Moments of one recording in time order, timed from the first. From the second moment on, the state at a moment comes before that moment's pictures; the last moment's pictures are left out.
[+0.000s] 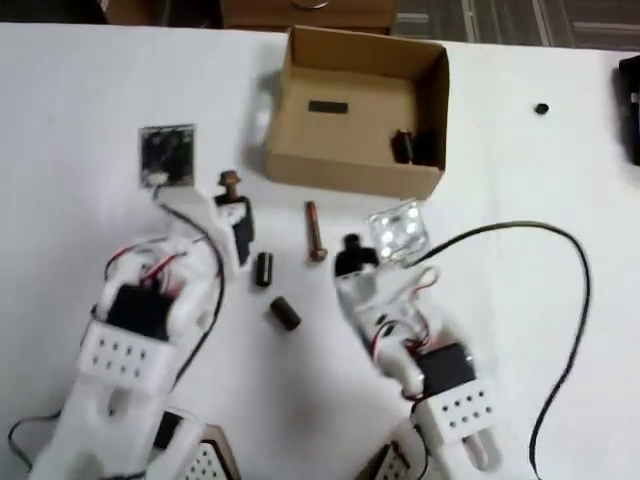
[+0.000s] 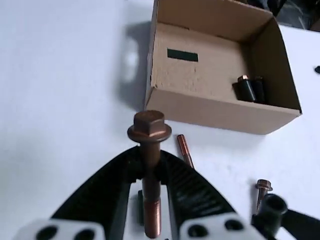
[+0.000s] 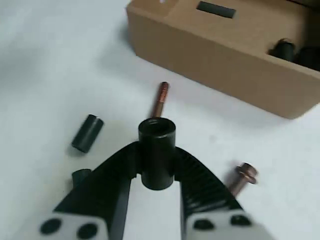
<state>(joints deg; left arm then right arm) 7.3 -55.4 50.0 48.4 20.2 -28.3 -68.4 76.3 37.9 -1.3</state>
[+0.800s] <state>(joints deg) 5.4 -68.7 59.1 43.1 34.9 -48.6 -68.5 84.0 29.4 -2.4</state>
